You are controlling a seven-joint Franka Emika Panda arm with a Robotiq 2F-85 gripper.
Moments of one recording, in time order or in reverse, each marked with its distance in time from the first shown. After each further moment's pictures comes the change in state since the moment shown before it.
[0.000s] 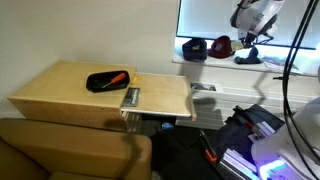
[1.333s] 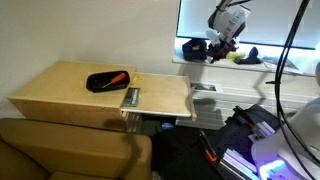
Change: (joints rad) arm -0.044 0.104 0.258 0.154 -0.003 -0.440 -0.162
